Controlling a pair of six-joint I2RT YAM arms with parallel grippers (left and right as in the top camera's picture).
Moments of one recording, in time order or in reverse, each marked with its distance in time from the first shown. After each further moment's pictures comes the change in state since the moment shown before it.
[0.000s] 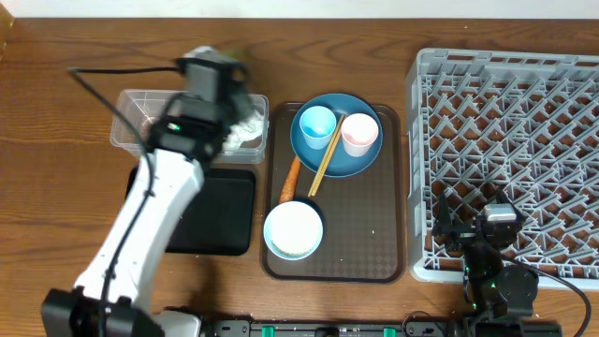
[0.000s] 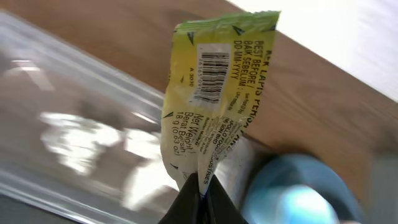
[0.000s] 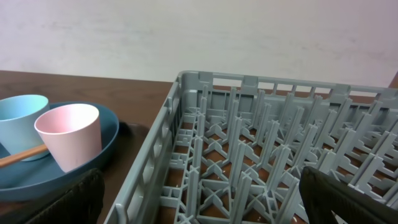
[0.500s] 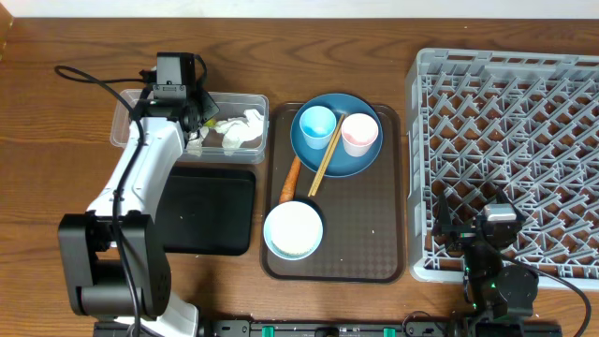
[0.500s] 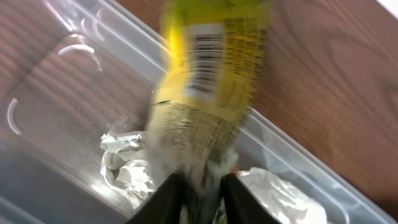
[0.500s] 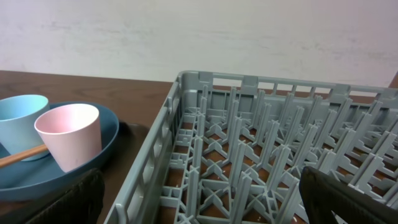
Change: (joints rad) left arm 0.169 0.229 -0.001 0.057 0.020 0.013; right arm 0.000 0.000 0.000 0.000 0.000 0.000
